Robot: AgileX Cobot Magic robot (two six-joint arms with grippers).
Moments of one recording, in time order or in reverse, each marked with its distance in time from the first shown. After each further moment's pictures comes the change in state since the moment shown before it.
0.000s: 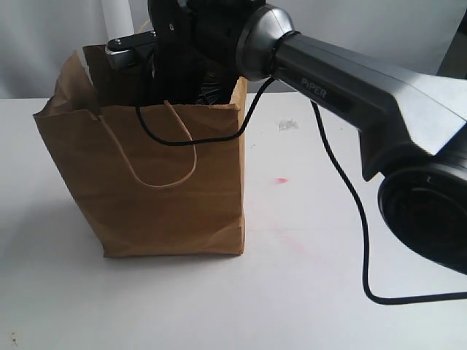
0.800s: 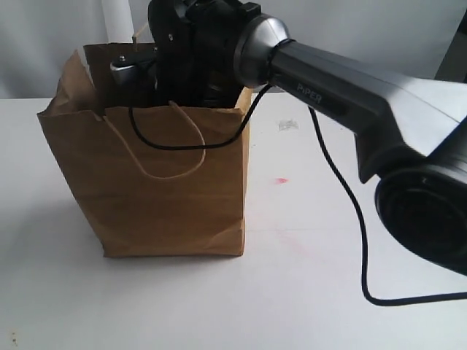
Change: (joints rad) left arm 0.000 0.000 0.000 0.000 0.000 0.000; right arm 0.000 0.003 0.014 0.011 0.046 0.000
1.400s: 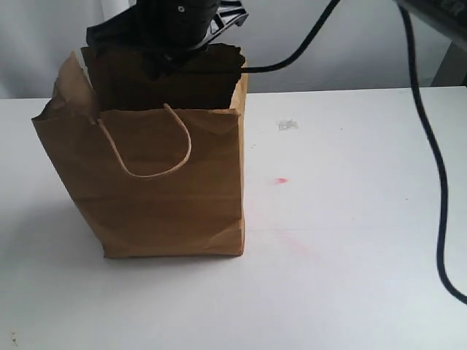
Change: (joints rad) left arm 0.000 0.000 0.000 0.000 0.000 0.000; right arm 0.000 -0.255 0.000 0.000 0.003 -0.032
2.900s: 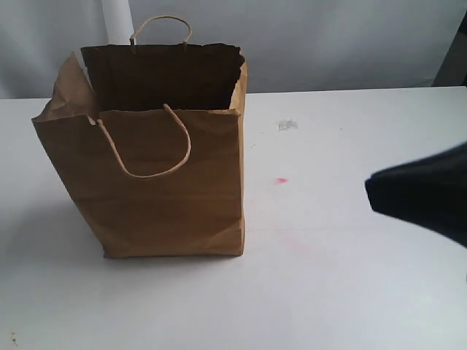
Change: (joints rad) left arm 0.000 0.000 0.000 0.000 0.000 0.000; right arm 0.010 -1.304 1.402 0.160 -0.437 -0.144
